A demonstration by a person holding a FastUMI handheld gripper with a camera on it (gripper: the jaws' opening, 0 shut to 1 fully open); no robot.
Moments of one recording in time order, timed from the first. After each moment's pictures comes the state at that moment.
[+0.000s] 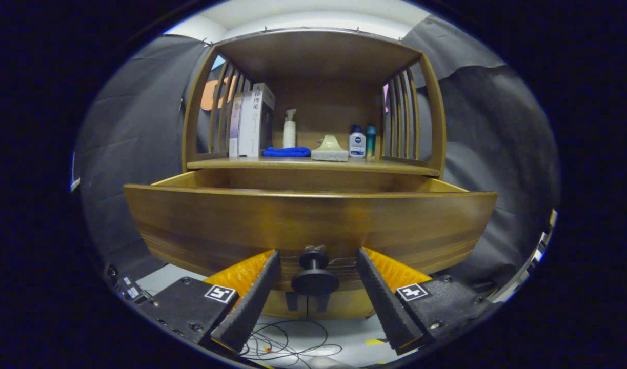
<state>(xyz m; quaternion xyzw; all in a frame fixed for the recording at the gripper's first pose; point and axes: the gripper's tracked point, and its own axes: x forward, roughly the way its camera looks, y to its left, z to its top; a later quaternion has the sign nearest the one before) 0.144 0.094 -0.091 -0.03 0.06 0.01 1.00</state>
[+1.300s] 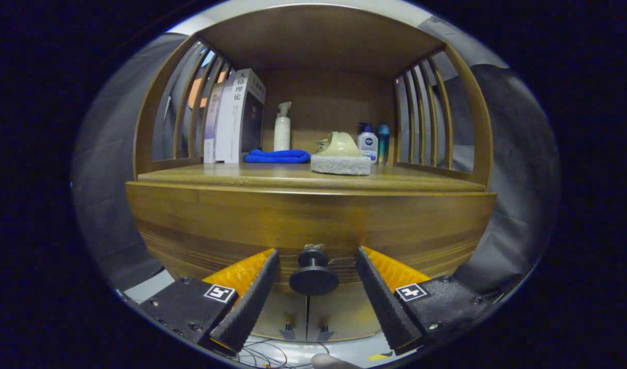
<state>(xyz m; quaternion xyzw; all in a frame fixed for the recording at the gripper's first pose) 0.271 0.106 -0.066 -0.03 0.05 0.00 1.00</state>
